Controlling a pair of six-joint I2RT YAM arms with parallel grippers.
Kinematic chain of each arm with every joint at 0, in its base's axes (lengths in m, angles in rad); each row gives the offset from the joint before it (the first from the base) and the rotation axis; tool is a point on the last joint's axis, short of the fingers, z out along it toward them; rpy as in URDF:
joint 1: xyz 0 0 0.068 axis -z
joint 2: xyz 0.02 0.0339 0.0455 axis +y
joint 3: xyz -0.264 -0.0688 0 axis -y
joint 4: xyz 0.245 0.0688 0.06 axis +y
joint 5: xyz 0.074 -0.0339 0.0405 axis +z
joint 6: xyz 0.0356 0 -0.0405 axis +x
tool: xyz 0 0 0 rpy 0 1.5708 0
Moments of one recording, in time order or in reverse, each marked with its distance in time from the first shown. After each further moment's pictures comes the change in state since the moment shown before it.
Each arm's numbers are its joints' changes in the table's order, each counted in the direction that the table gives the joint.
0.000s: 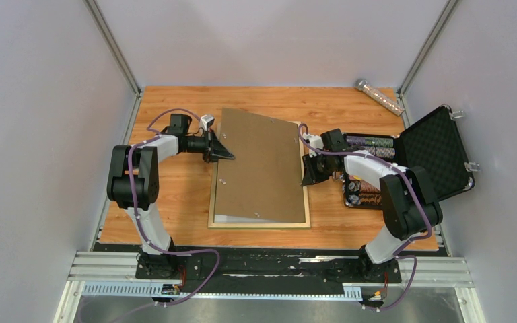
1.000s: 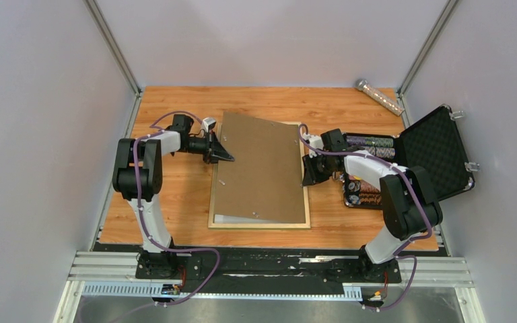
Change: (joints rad) left arm -0.007 0.106 0.082 0.135 -0.001 0.105; right arm 0.000 0.000 0.000 0.007 0.000 -0.002
